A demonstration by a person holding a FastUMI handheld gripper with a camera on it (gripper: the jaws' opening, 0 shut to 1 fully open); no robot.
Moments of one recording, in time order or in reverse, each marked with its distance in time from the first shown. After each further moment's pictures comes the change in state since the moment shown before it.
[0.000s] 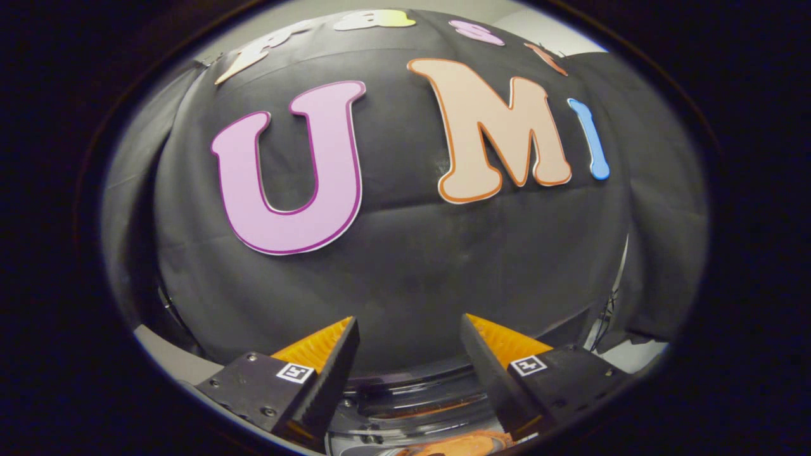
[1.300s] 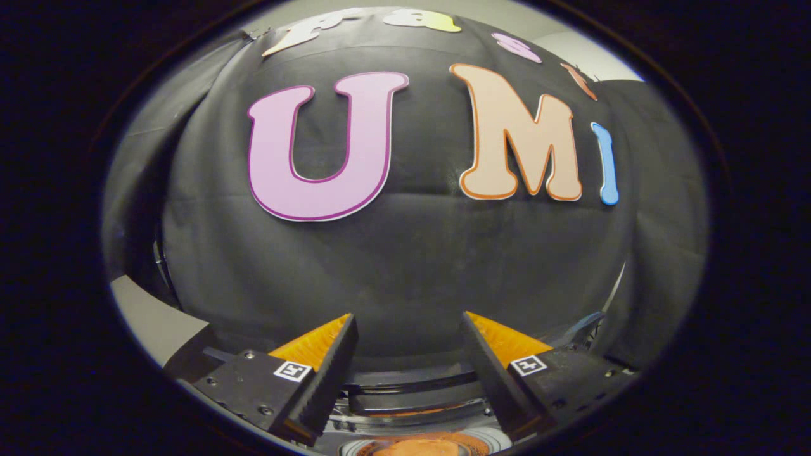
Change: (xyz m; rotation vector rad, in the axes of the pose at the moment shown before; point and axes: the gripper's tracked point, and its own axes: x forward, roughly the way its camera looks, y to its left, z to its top) arm -0.026 0.002 -0.025 -0.154 -0.016 0.019
